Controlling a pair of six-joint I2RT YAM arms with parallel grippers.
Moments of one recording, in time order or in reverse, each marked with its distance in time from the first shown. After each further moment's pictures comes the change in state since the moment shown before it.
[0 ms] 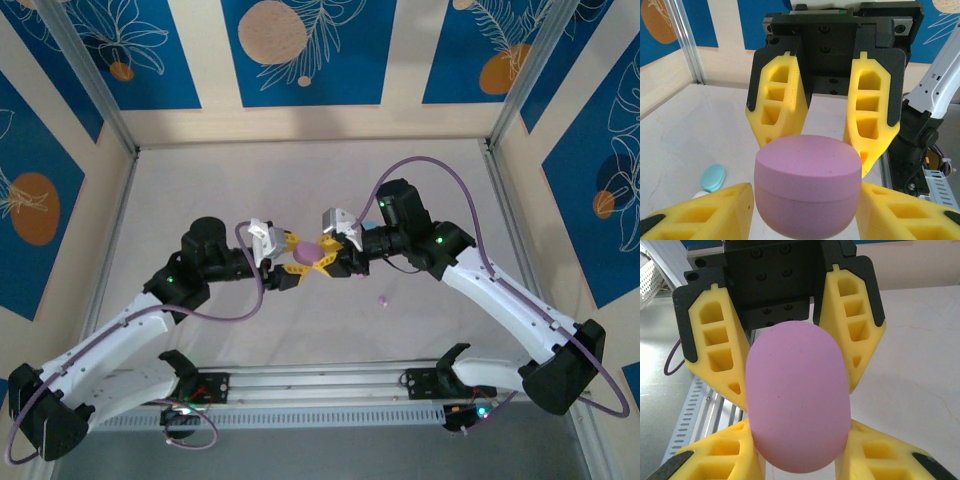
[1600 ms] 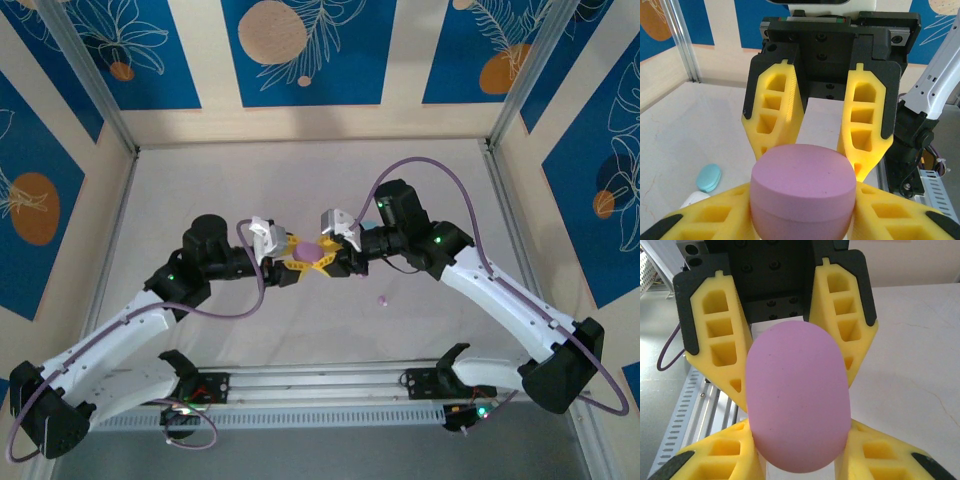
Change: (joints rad) left arm 0.000 0.016 0.018 -0.015 0.018 -0.007; right arm 0.008 0.007 0.002 -0.004 0.023 -0.019
